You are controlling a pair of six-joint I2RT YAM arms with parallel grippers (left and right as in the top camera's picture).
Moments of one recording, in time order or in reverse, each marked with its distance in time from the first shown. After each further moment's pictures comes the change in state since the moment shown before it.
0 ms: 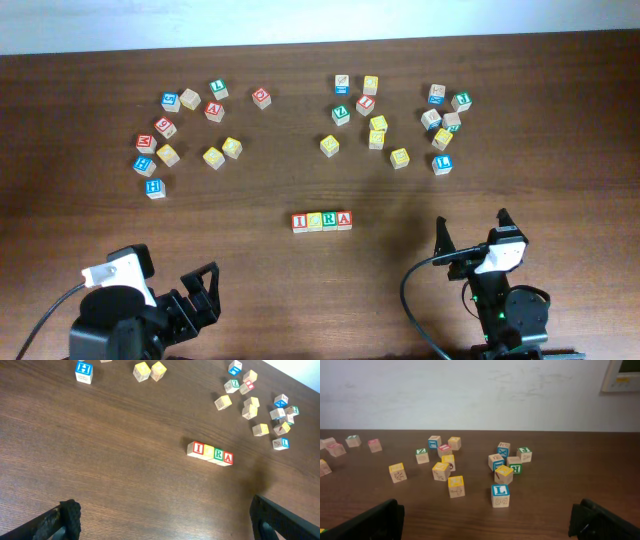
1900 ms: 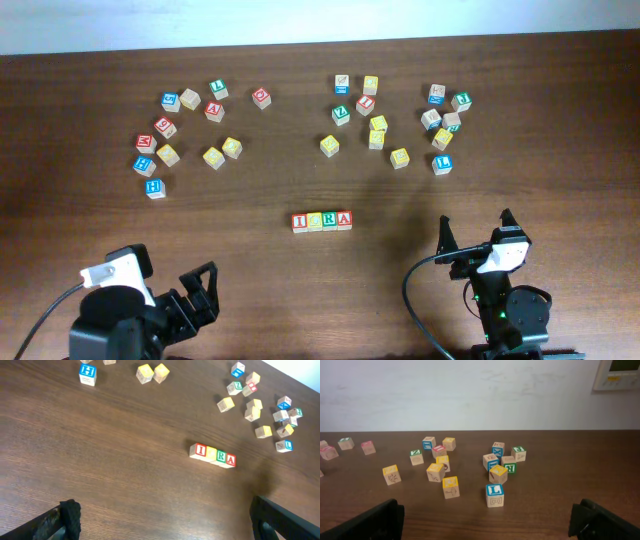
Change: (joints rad) left arm 0.000 0.000 0.000 0.000 -0.018 0.000; right arm -0.016 0.000 0.000 0.000 0.003 0.008
